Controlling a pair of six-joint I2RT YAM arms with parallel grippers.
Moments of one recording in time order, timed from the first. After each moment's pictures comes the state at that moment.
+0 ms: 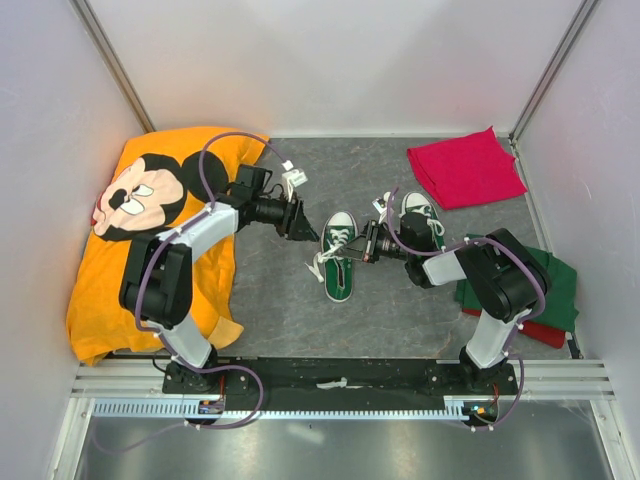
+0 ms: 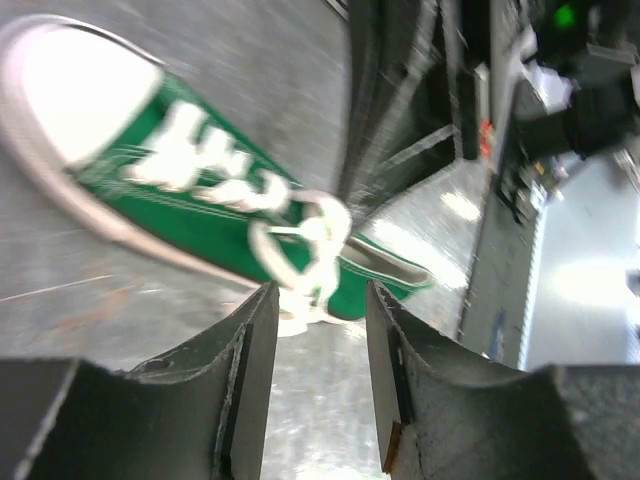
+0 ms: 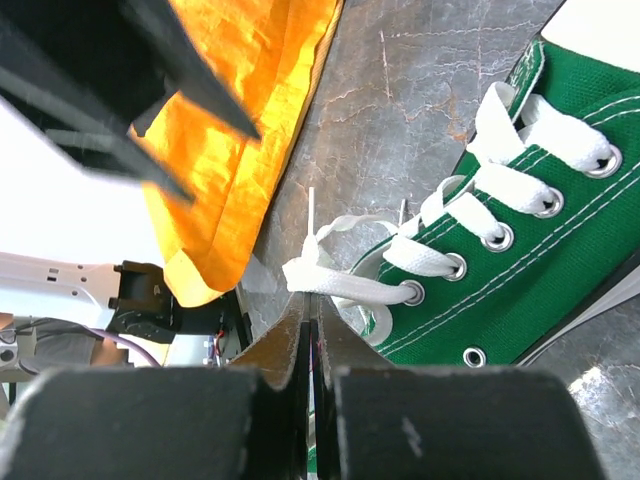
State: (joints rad) left arm -0.32 1.71 1.13 -0.29 0.99 0.10; right arm 0.45 1.78 0.60 0.93 -0.74 0.90
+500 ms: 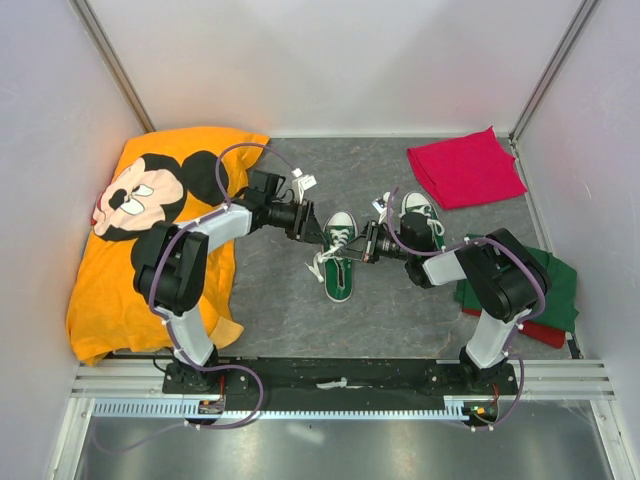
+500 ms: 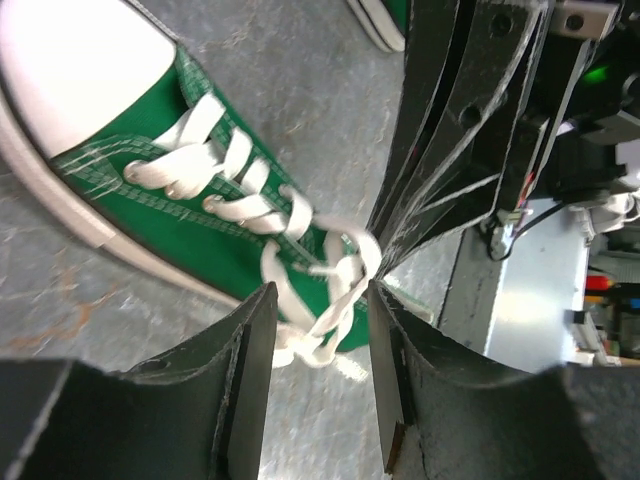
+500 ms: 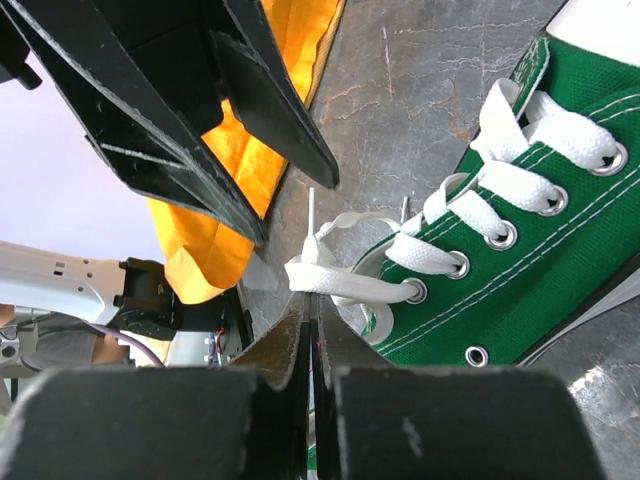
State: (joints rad) left arm -0.35 1.81 1.13 -0.18 0.97 -0.11; right arm 0.45 1.78 0.60 0.93 -0.75 0.90
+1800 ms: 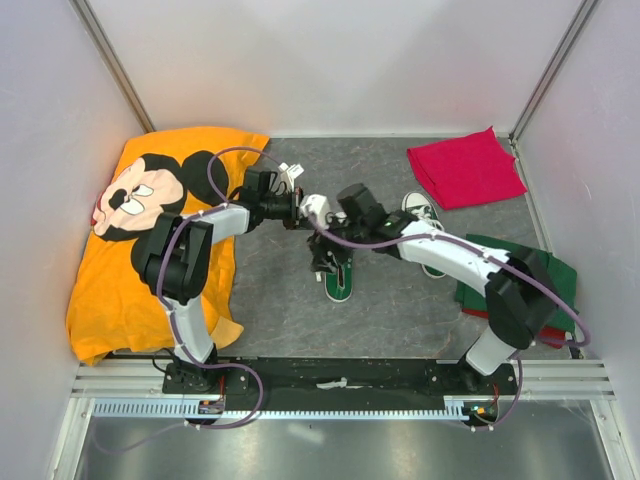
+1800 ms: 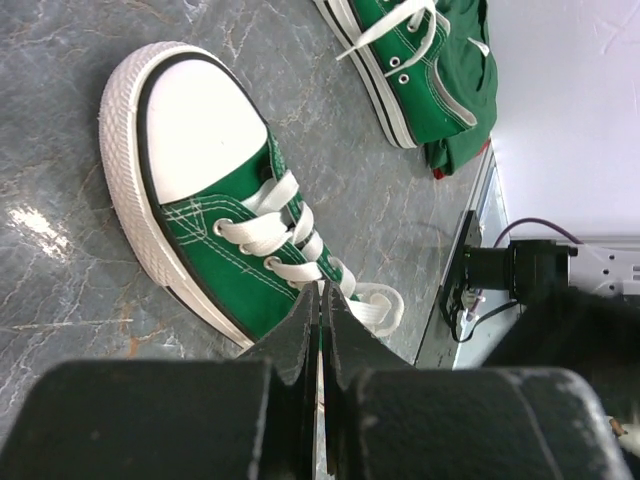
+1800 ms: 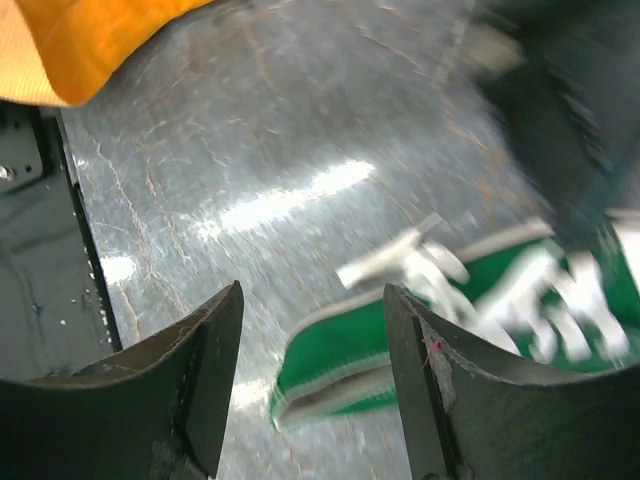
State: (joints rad) left arm -0.30 1.90 1.13 0.09 0.95 -0.45; right arm 0.72 1.61 1.18 -0.31 -0.51 -0.16
